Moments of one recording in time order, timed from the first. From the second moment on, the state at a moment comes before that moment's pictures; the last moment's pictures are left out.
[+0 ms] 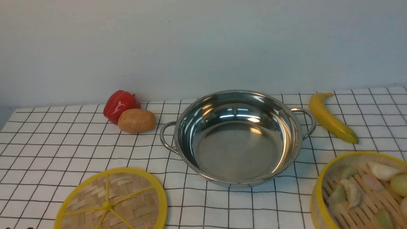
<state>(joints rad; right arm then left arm) -0.04 0.00 0.01 -0.03 0.34 0.20 0.02 0.00 0.01 0.03 0.32 0.04</state>
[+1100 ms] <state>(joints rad) -0.04 0.00 0.01 -0.02 0.33 0.21 0.02 0.00 0.01 0.03 0.32 0.04</state>
